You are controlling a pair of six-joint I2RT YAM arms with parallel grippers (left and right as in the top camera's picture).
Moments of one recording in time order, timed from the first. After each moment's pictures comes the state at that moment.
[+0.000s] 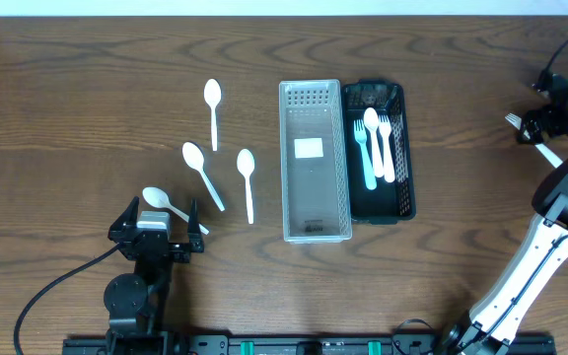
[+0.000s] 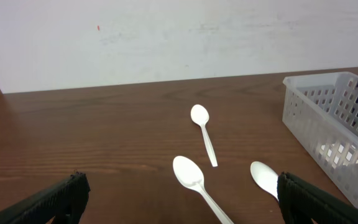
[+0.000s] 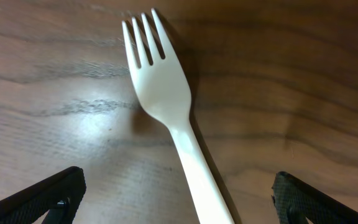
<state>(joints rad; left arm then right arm) 0.00 0.01 0.03 -0.12 0.06 0.06 -0.54 2.60 2.43 -1.40 -0.11 -0.77</state>
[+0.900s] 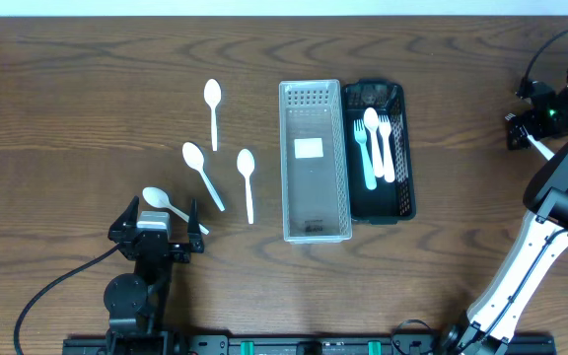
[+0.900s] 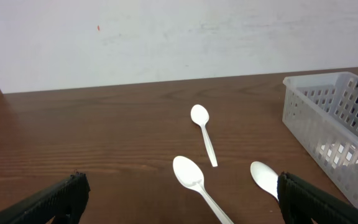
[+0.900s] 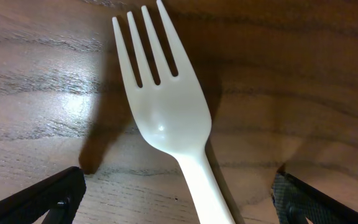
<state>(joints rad) 0.00 0.01 0.03 -0.12 0.06 0.06 -0.48 2.60 2.34 -1.33 0.01 -0.74</state>
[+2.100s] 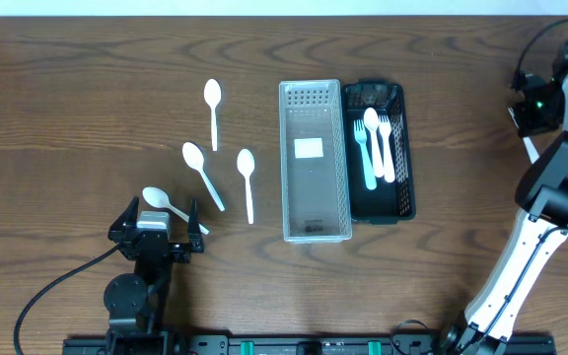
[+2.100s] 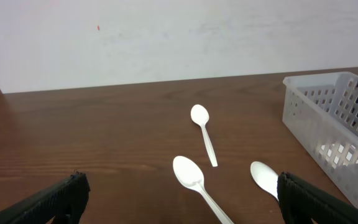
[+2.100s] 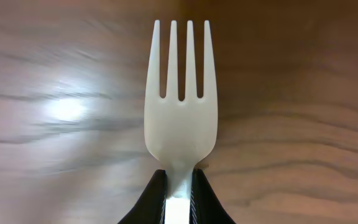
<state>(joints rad) 0.00 0.01 0.03 -0.12 0.06 0.06 -0.41 2.55 2.33 -1.30 0.08 -0.59</state>
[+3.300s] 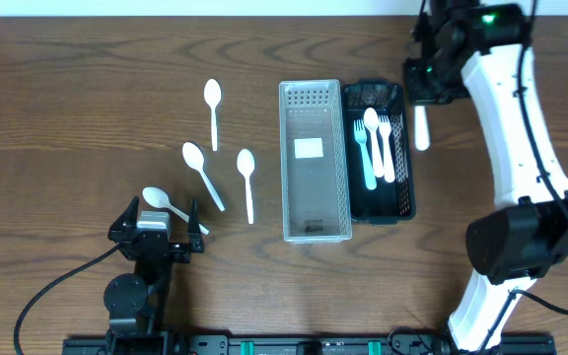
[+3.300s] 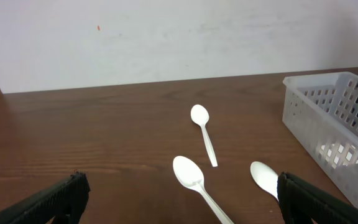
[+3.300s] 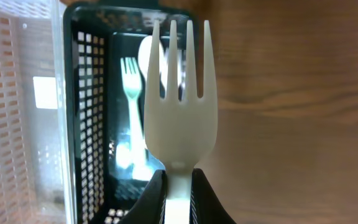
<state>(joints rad) 0.00 0.01 0.03 -0.12 0.06 0.06 0.16 2.01 2.07 -1.40 -0.01 0.13</state>
